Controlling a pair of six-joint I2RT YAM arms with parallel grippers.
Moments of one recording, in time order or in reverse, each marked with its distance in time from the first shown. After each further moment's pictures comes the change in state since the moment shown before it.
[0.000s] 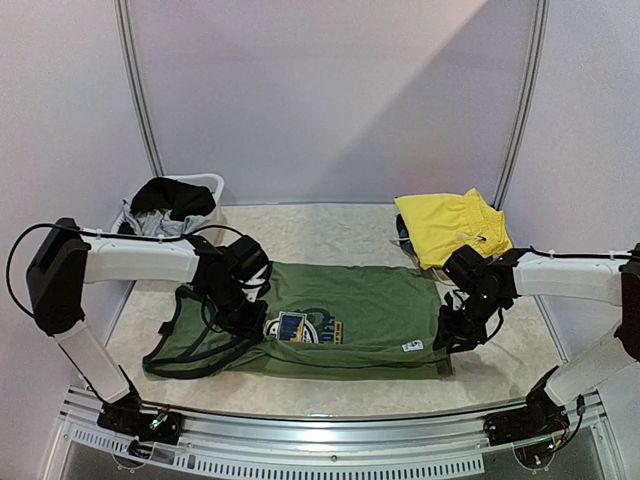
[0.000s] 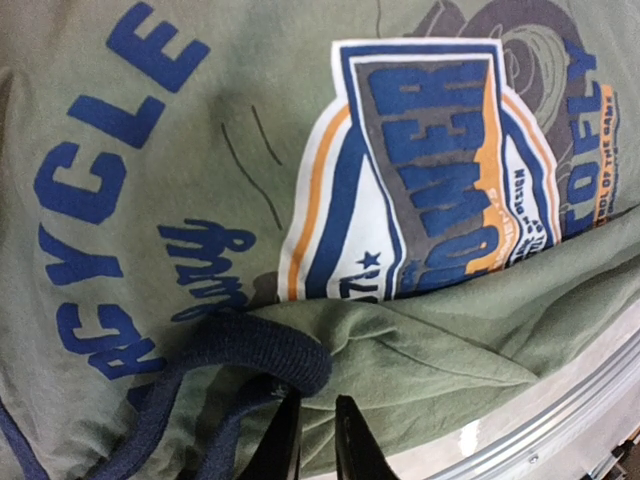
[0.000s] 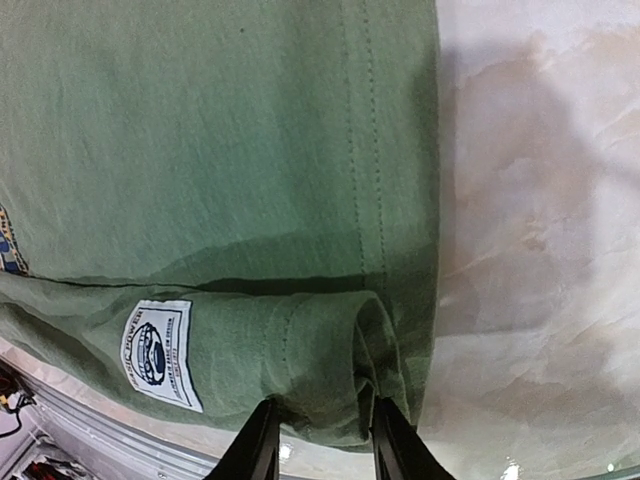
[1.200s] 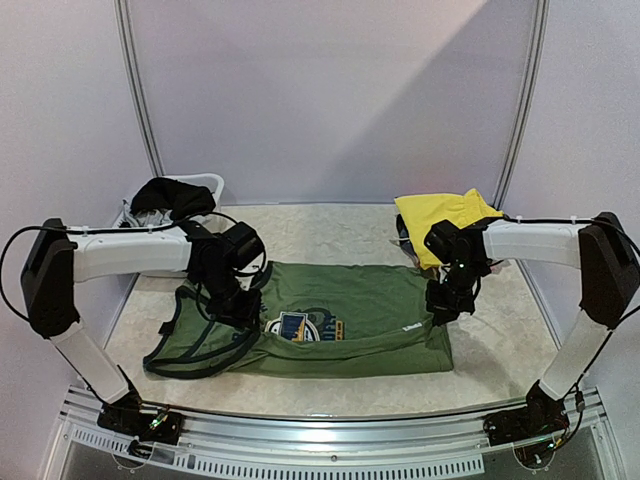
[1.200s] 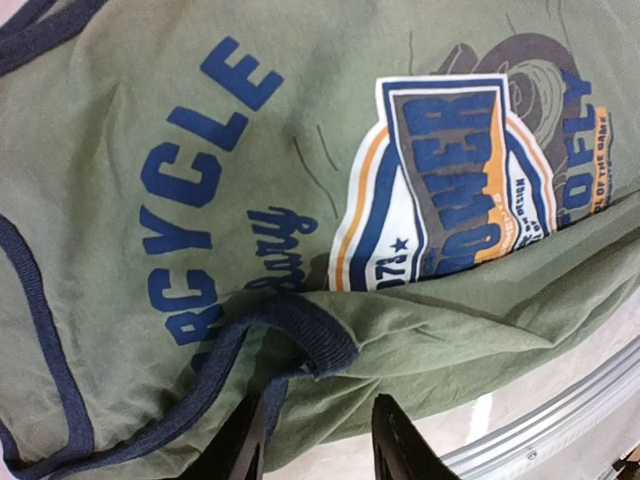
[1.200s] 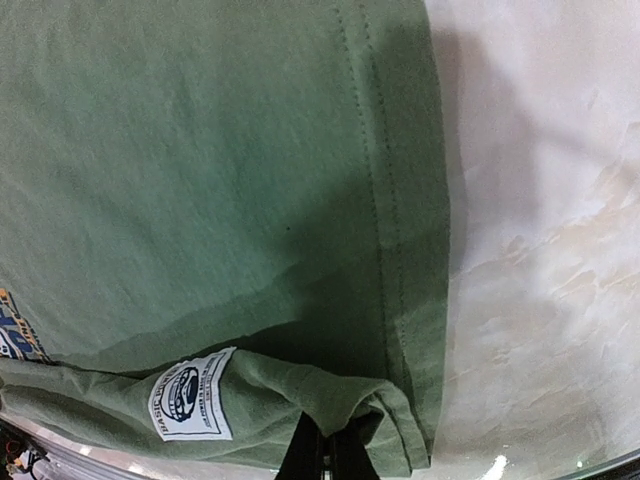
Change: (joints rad) left arm 0.019 -0.033 0.085 -0.140 -0.067 0.000; right arm -0.054 0.270 0.316 -0.137 0.111 -0.029
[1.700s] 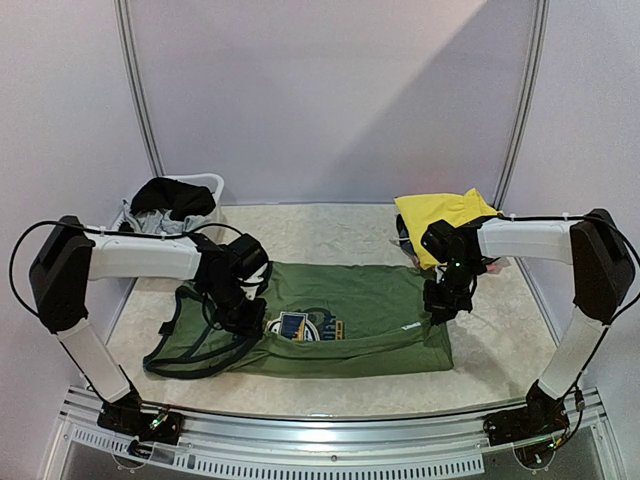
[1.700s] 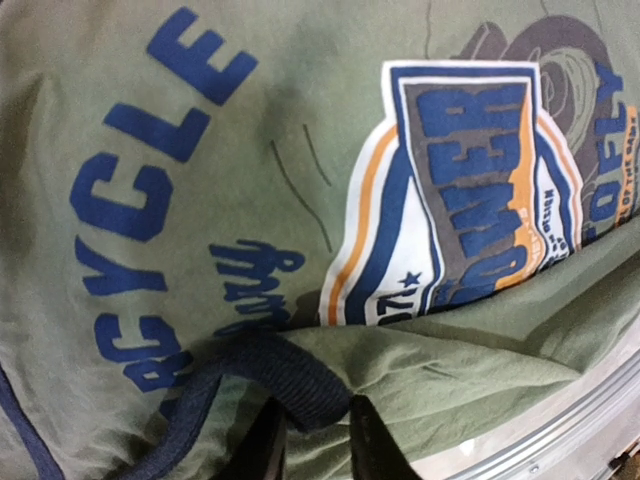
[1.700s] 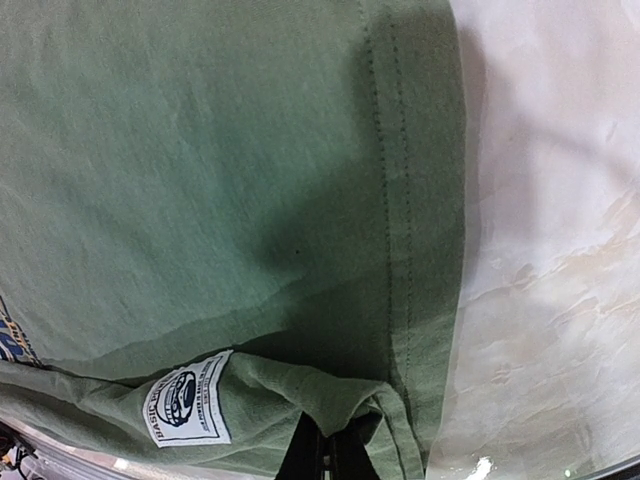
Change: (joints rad) left arm 0.000 0.054 -0.064 0.117 0.046 -0.007; right arm -0.003 0.051 0.035 -0.007 -0.001 -0.046
